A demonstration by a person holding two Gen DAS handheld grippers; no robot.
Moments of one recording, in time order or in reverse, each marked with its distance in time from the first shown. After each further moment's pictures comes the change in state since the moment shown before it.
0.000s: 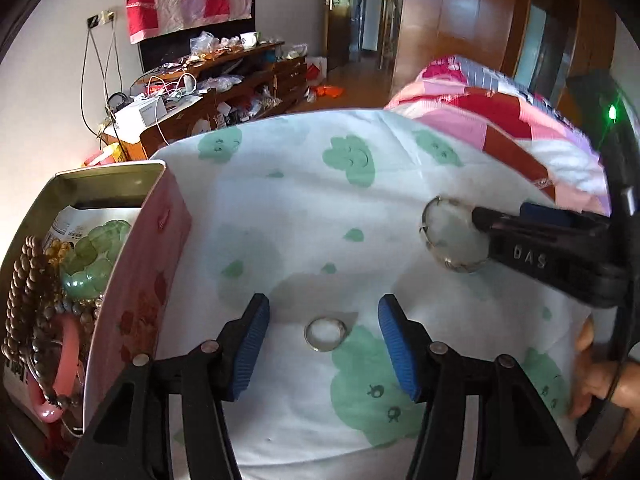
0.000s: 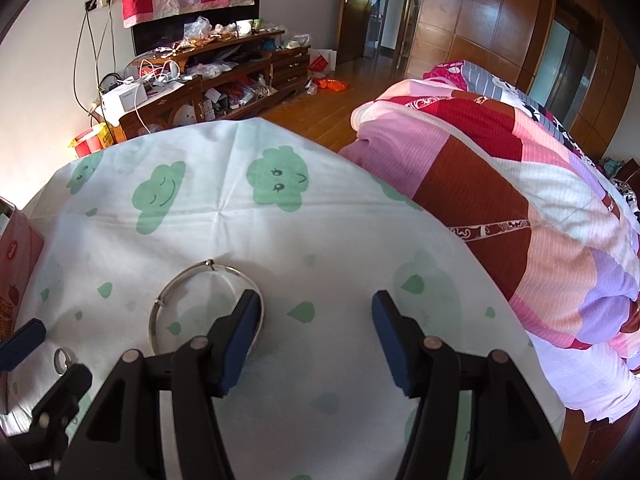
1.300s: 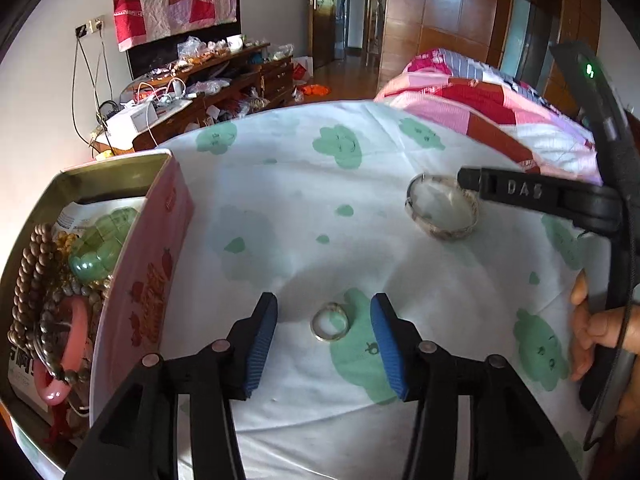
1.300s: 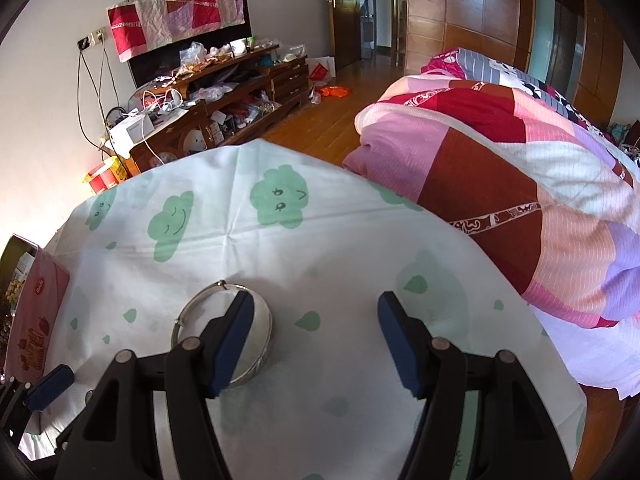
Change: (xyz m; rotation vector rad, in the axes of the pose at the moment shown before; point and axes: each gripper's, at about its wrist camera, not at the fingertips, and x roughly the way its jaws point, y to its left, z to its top) left arm -0.013 -0.003 -0.013 0.069 0.001 -0.026; right arm -0.008 -0.011 0.002 0.113 -0.035 0.093
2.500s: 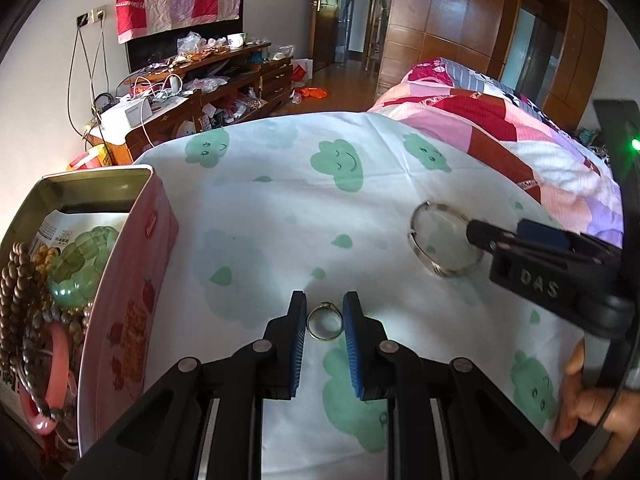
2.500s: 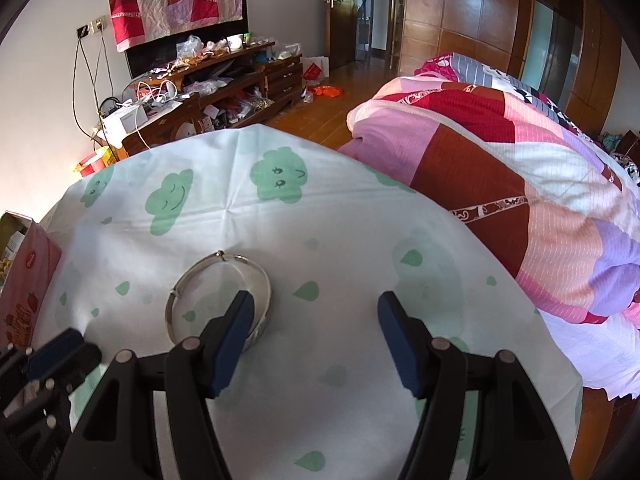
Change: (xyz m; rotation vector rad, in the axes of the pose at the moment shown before) left arm 0.015 0.005 0.022 -0.059 -0.010 -0.041; right arm -0.002 0.006 -0.018 -0.031 -0.004 -0.052
